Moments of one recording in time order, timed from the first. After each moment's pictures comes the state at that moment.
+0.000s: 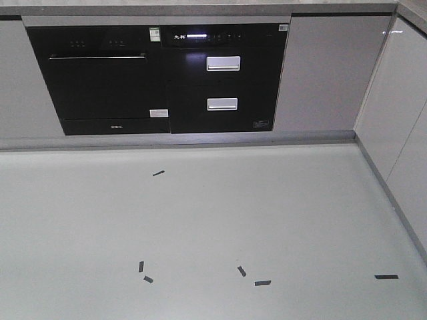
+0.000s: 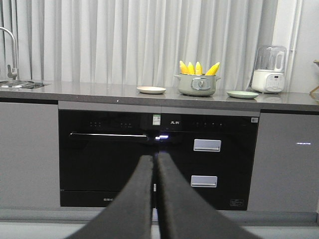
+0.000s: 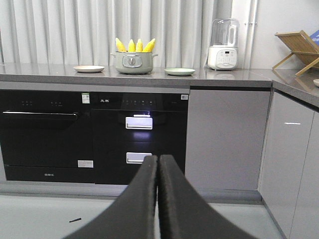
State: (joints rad) left arm 0.02 -0.01 0.03 -0.05 -0.05 -0.04; right arm 0.05 -0.01 0.03 0.01 0.02 -0.04
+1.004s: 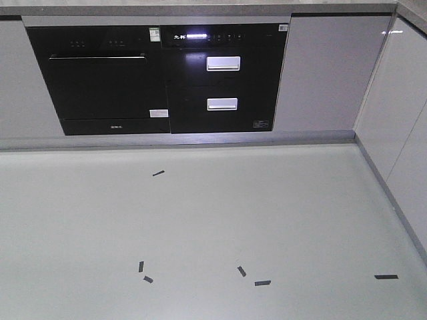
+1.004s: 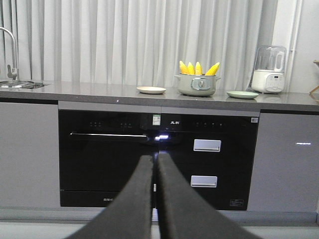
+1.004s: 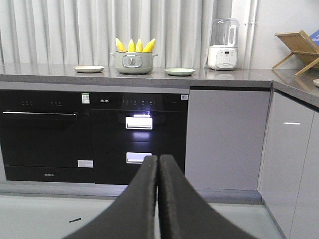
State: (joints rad) left arm 0.02 -0.01 0.03 -0.05 -0.05 -0.04; right arm 0.05 -0.01 0.03 0.01 0.02 -0.04
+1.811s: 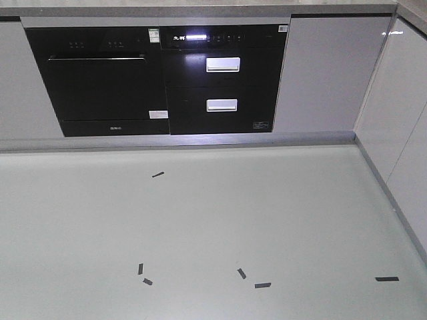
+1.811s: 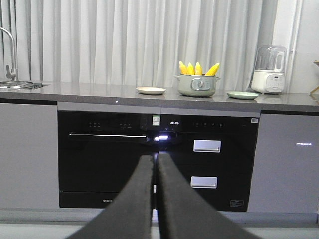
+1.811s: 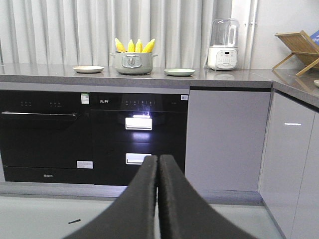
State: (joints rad) left arm 0.02 -0.01 0.03 -0.05 -0.05 -0.04; right arm 0.05 -0.01 0.03 0.01 0.02 -0.04
